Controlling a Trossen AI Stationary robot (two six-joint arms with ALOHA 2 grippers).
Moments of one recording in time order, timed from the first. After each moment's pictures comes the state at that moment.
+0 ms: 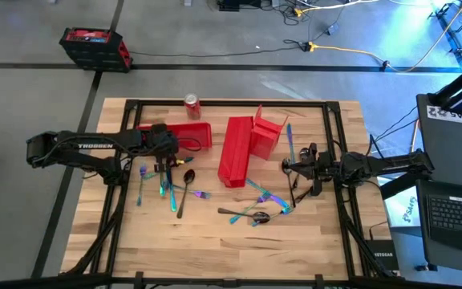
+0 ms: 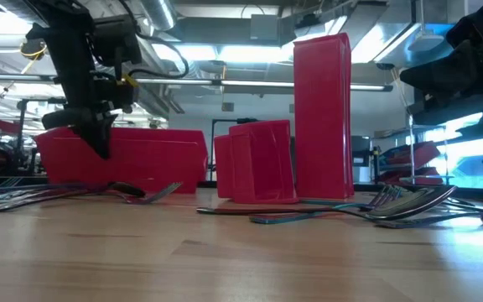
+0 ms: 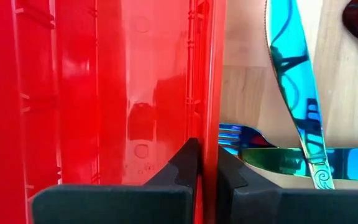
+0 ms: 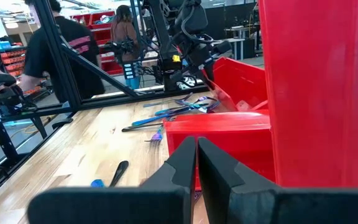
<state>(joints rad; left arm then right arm) 0.27 1.11 0.61 -0.69 -0.35 0.30 0.14 0.09 0.01 0.04 0.17 0.15</state>
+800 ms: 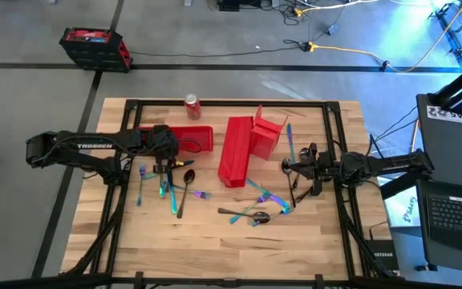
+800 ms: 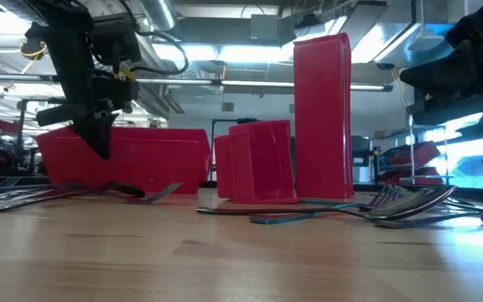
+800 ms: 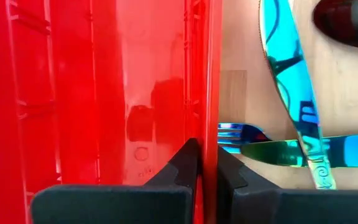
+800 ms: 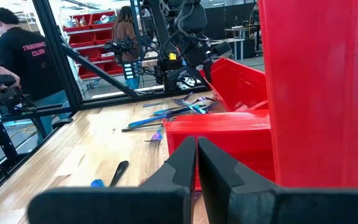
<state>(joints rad) 0.28 1.11 0.61 -0.69 -0.32 0.38 0.14 0.09 0.01 0.04 0.17 0.15</state>
